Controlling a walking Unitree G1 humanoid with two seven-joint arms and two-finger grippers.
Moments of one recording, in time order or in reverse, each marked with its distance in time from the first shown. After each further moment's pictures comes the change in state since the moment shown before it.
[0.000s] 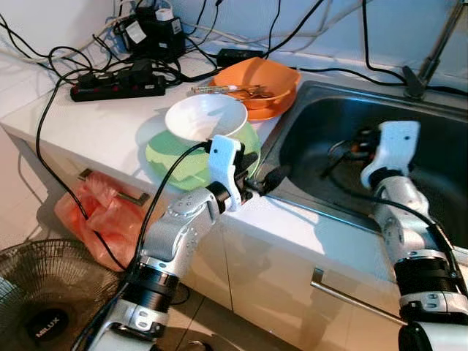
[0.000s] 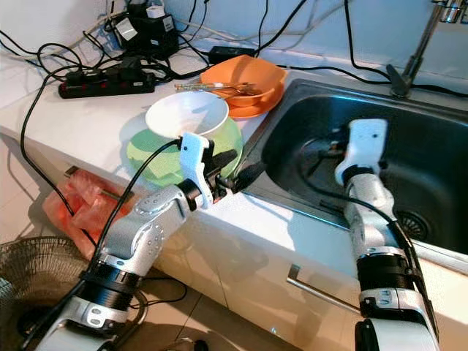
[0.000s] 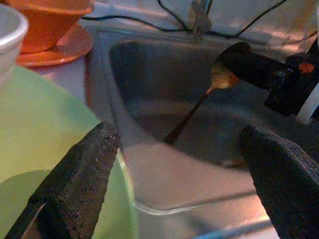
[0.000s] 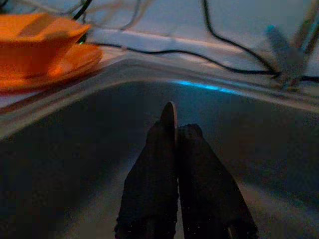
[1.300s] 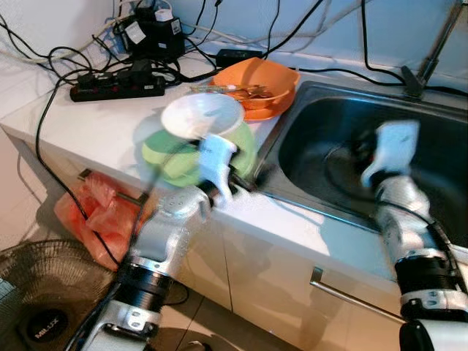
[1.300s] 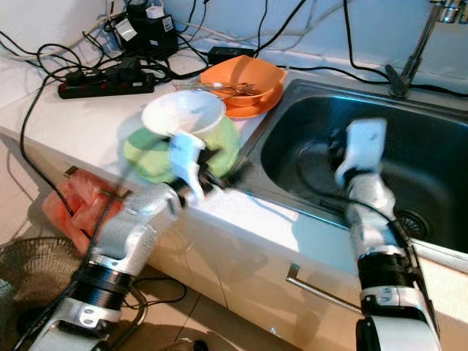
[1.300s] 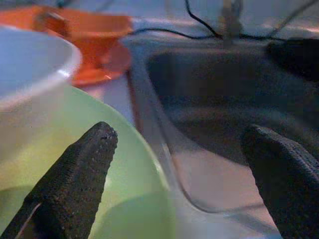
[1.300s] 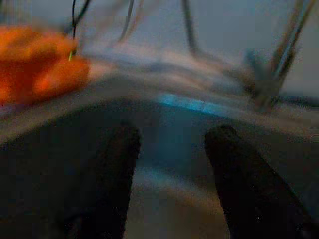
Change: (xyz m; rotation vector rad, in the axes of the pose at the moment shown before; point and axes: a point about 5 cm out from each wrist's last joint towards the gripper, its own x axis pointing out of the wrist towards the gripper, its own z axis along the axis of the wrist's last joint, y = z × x) left arm -0.010 0.019 0.011 0.084 -0.047 0.129; right arm 0.001 -0.008 0.017 -0.043 -0.121 -0.053
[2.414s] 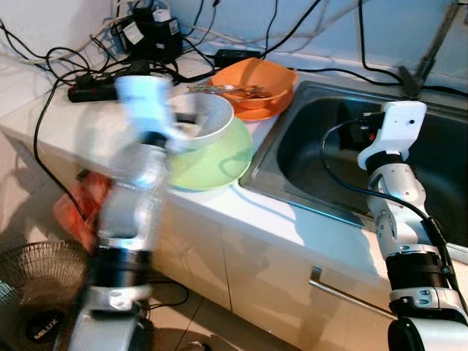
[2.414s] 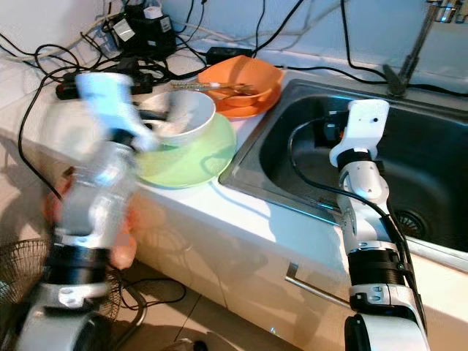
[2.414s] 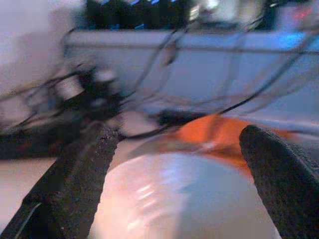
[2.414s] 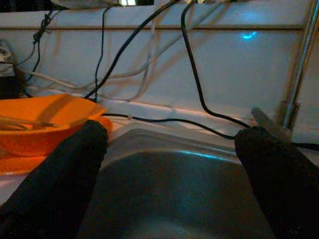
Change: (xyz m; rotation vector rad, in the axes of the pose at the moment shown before) left arm -0.031 0.066 0.070 0.074 -0.257 0.588; right arm 0.000 0.018 0.027 0.083 -0.144 0.040
